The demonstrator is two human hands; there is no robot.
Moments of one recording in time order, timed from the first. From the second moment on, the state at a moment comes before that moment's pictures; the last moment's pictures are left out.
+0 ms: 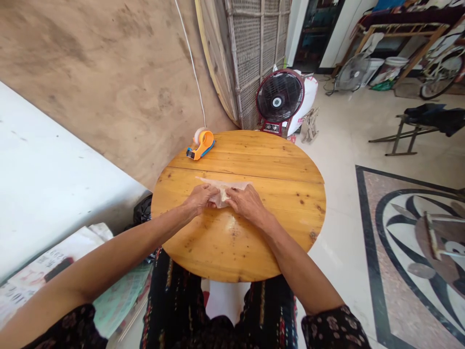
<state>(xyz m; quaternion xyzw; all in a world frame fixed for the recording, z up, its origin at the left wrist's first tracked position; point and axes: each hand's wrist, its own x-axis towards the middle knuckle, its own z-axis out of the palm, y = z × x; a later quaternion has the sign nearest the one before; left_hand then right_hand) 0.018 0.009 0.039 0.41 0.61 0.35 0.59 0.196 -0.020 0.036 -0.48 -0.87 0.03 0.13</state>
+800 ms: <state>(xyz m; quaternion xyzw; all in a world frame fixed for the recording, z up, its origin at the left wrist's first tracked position) 0.029 0.005 0.063 0.49 0.56 0.31 0.59 0.202 -0.021 0.042 -0.50 -0.85 0.06 0.13</state>
